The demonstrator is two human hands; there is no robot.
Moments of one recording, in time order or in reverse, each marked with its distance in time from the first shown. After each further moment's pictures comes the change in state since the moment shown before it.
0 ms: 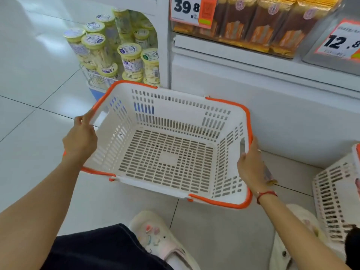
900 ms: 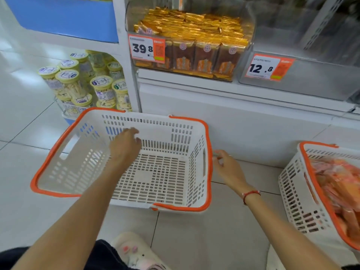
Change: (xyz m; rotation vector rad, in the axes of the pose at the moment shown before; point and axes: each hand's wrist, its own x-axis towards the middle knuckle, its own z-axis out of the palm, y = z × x) left_hand -0.045 0.185 -0.010 -0.159 -0.154 0.235; right_hand -0.003 0.001 -0.058 -0.044 -0.167 -0.056
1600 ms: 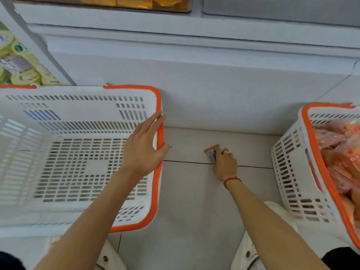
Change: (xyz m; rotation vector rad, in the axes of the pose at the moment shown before) left_hand -0.034 0.119 0.133 -0.106 -0.148 0.439; right_hand 0.068 0.216 0.070 -0.602 -0.143 0.245
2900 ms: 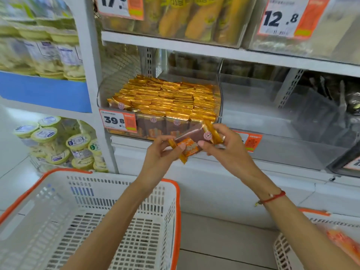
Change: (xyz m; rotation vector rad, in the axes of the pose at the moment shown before) left_hand 0.078 0.083 -0.201 -1.077 0.232 -0.066; right_hand -0.085 -0.143 -0.411 0.983 0.322 -0.642
